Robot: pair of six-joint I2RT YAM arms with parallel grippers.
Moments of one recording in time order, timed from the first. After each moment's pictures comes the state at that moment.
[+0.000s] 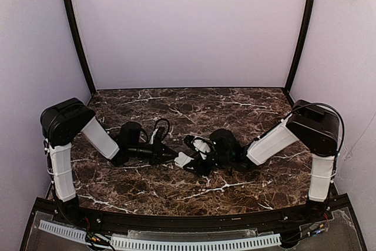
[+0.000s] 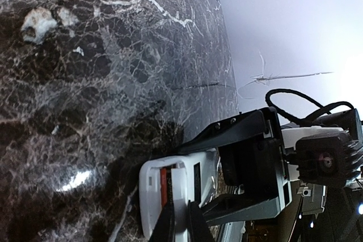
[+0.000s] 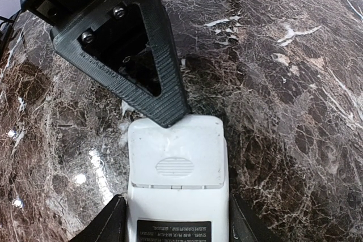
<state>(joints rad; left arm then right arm) -0.59 2.01 0.67 0.85 0.79 -0.96 0.95 1.96 0.84 0.52 -0.23 0.03</state>
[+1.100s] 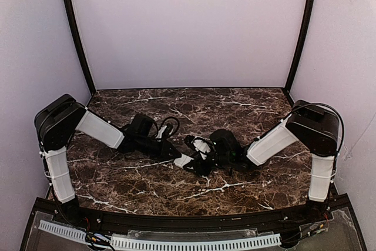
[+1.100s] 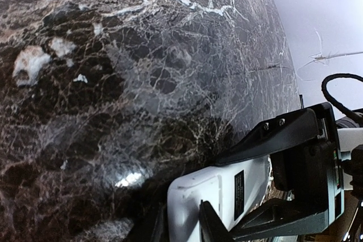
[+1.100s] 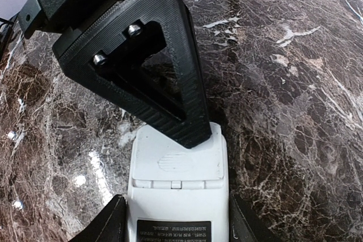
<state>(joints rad) -0.65 1.93 0.85 0.28 0.61 -0.60 0.95 1.97 0.83 0.54 -0.22 0.04</state>
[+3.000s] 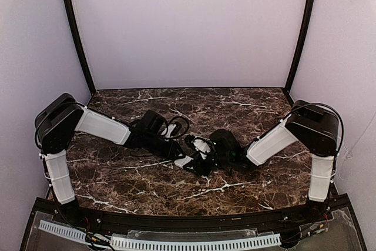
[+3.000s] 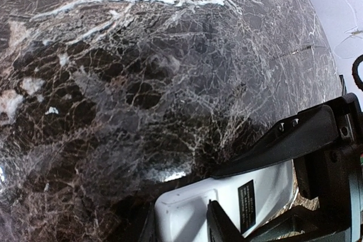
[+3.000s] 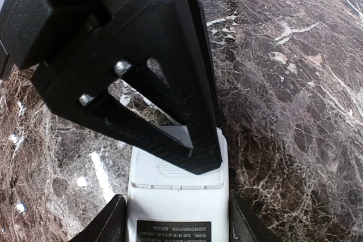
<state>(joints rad) -0.75 1.93 0.99 0.01 0.42 -0.43 0.96 1.97 0.83 0.54 -0.22 0.06</state>
